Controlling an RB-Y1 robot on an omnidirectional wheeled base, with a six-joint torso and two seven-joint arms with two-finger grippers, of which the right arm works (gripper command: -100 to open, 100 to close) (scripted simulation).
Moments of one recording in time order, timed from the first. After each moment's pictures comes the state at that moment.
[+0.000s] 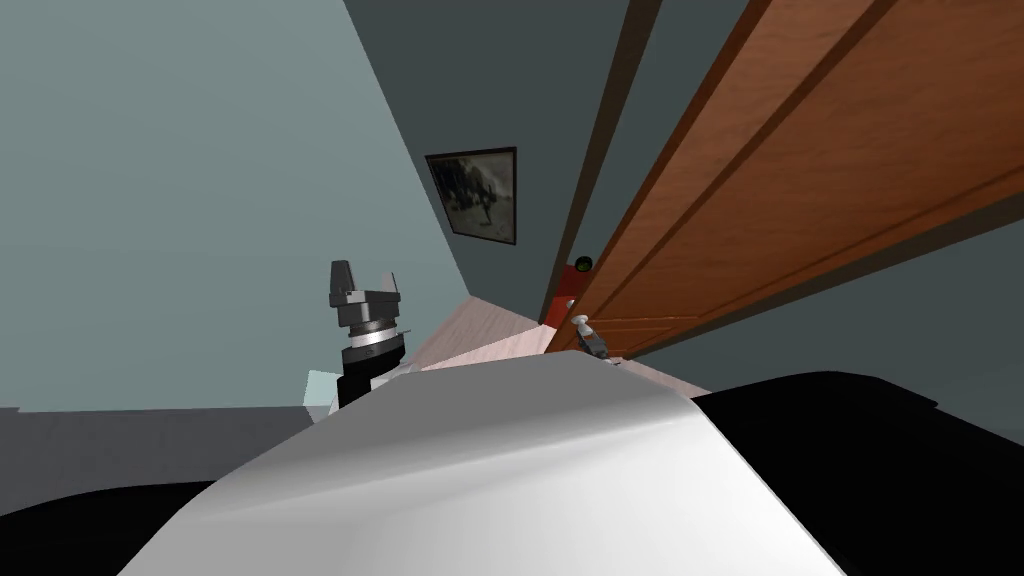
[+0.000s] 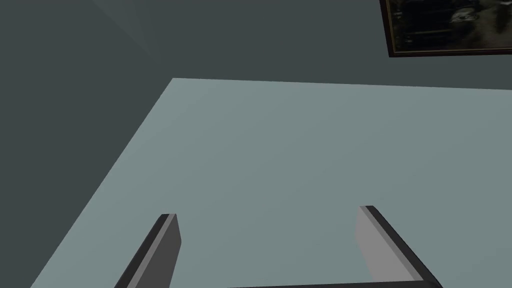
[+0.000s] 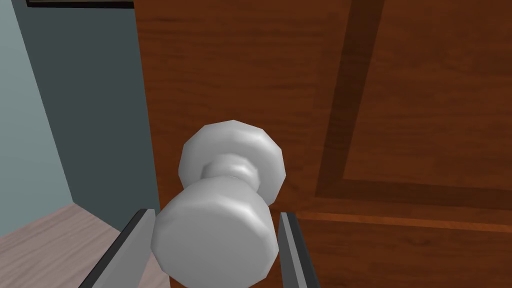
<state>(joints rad) 0.31 -0.53 0.35 -0.85 -0.47 -1.08 -1.75</state>
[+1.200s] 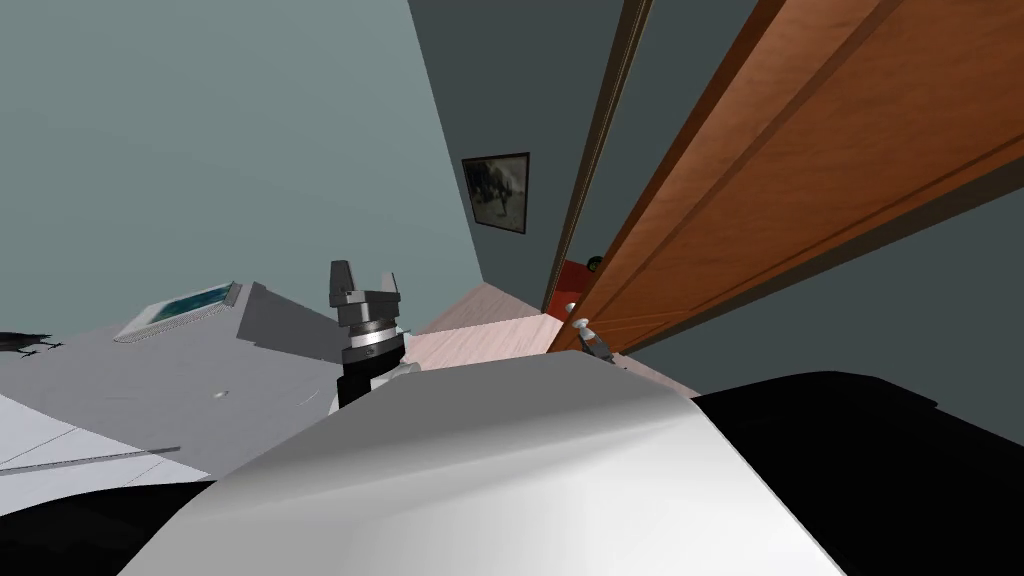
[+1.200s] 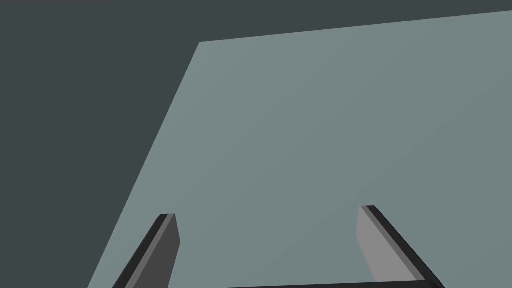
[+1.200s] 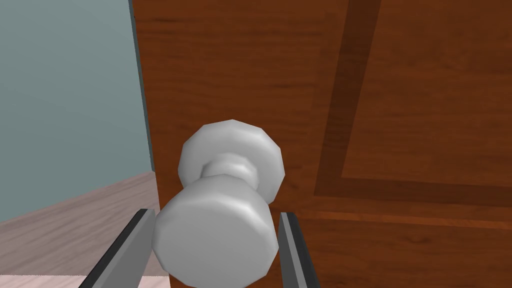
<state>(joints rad) 0.31 -0.57 0.40 -0.77 -0.44 -1.19 -1.82</state>
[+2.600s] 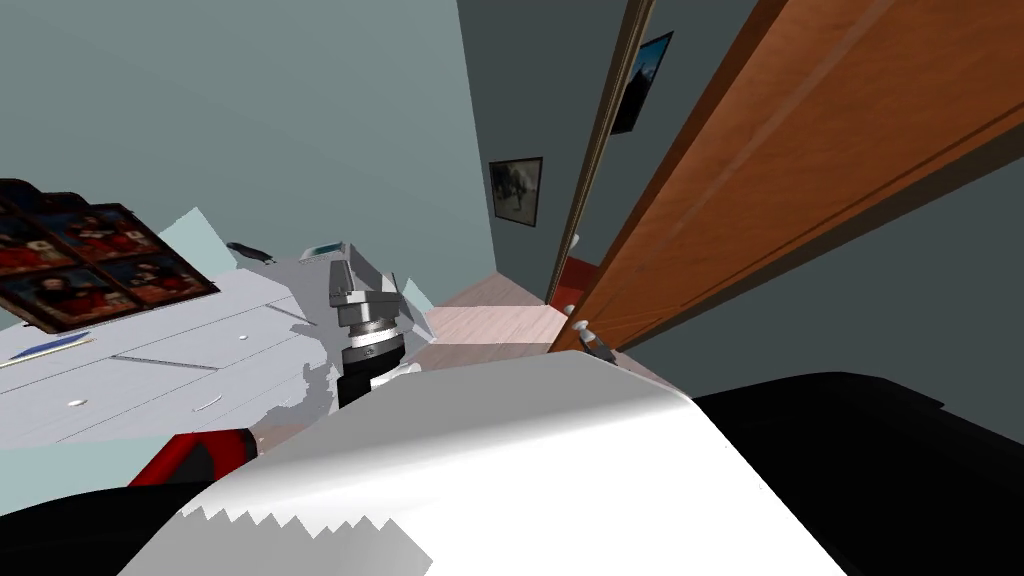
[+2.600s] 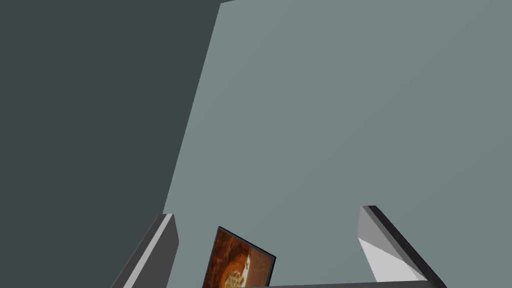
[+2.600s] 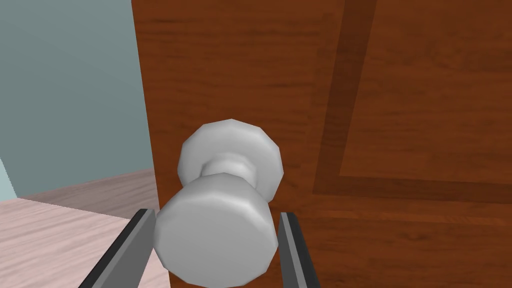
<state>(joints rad) 0.29 -0.59 0.44 -0.69 -0.41 -1.26 -1.87</state>
